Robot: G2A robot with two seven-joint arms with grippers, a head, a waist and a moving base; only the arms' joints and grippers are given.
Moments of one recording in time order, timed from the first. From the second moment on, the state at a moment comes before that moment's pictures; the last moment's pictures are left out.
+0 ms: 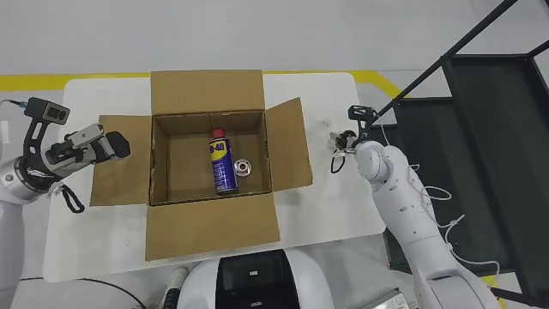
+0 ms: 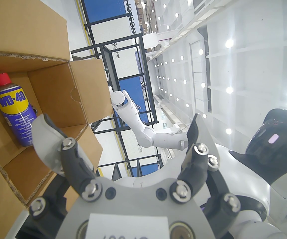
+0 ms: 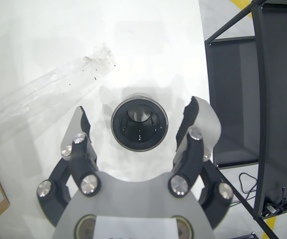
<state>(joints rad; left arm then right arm) 1.35 -0.93 -1.76 -1.61 -0.62 -0.16 -1.27 -1.16 -1.26 1.38 -1.21 -1.04 0.17 0.59</state>
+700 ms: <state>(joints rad) 1.35 -0.93 -1.76 -1.61 -0.62 -0.16 -1.27 -1.39 -1.24 1.47 -1.68 -1.11 0.19 0.64</state>
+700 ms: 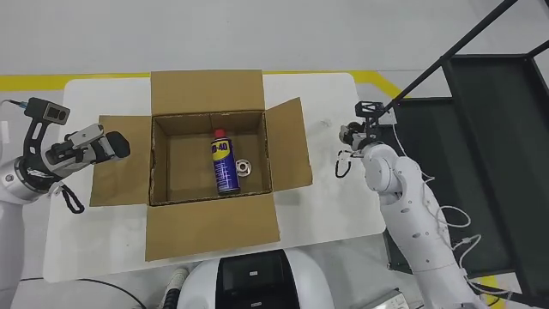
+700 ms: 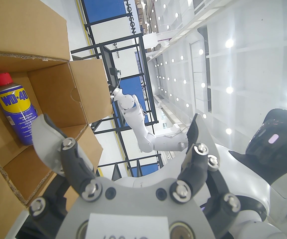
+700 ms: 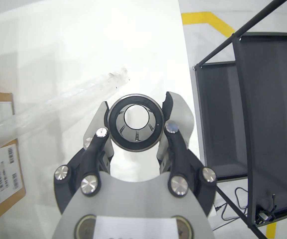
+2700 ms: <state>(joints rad) 1.35 -0.93 -1.76 -1.61 -0.62 -0.16 -1.27 -0.90 -1.37 0.71 -1.57 -1.06 -0.22 0.69</state>
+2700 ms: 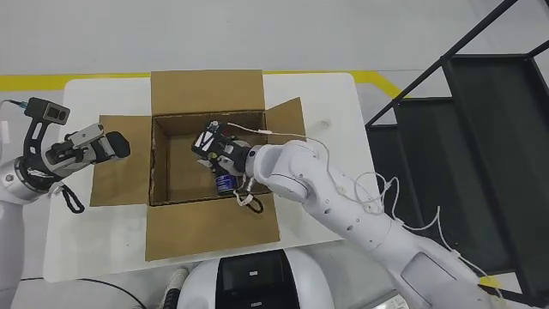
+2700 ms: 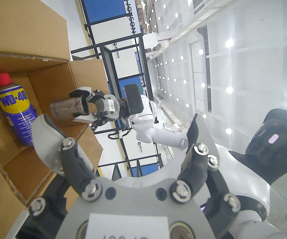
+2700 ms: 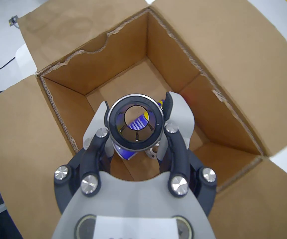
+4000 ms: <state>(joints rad) 1.35 -0.93 -1.76 -1.61 -0.62 -0.16 -1.27 -0.58 -1.69 0.43 -0.83 -1.05 -0.28 0.50</state>
